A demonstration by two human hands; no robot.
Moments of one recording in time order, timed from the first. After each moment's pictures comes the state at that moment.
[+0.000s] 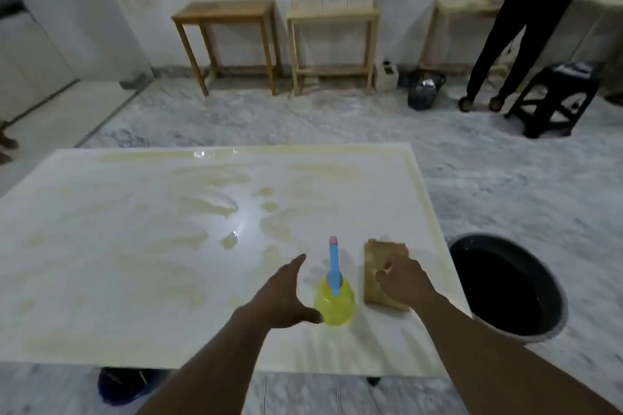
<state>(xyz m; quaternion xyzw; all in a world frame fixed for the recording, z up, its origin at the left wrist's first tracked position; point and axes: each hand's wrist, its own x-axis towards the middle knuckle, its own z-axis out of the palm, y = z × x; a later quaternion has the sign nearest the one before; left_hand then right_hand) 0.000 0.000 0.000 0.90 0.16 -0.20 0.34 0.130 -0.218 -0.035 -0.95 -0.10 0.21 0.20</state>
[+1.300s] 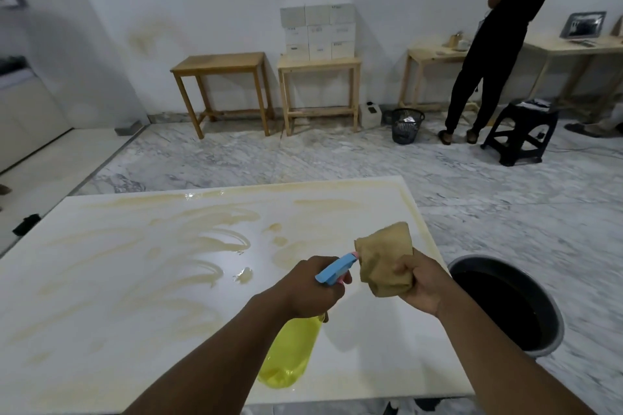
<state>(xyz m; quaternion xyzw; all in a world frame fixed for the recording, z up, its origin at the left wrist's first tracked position) 0.004 0.008 0.104 0.91 0.00 -0.10 0.41 0.115 -0.211 0.052 -0.54 0.09 0.34 0.76</state>
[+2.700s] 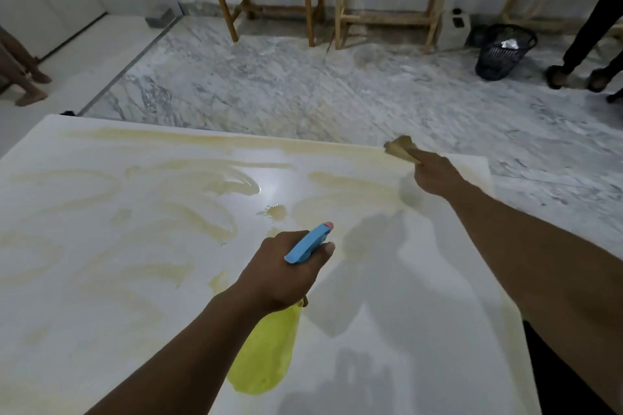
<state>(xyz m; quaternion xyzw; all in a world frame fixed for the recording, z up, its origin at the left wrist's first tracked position) 0.187 0.088 0.026 0.88 0.24 -0.05 0.40 0.516 -0.072 -0.064 -0.91 -0.22 0.22 0.27</state>
